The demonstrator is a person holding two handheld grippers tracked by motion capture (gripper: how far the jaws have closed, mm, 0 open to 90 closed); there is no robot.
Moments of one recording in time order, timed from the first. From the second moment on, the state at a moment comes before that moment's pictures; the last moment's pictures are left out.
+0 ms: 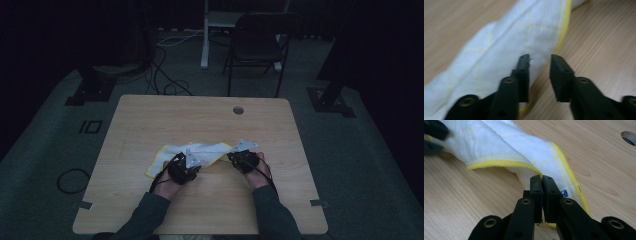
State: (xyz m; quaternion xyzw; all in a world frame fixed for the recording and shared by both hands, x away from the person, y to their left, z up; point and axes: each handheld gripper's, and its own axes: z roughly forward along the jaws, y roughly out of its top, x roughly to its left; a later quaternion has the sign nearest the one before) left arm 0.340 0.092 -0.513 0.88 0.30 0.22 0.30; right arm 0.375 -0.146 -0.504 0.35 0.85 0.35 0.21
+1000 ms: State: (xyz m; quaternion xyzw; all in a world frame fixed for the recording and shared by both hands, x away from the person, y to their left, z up) left arm 0.351 0.102 -0.498 0.87 0.31 0.11 0.37; right arm 0.376 -0.150 -0.502 0.35 0.85 0.34 0.21
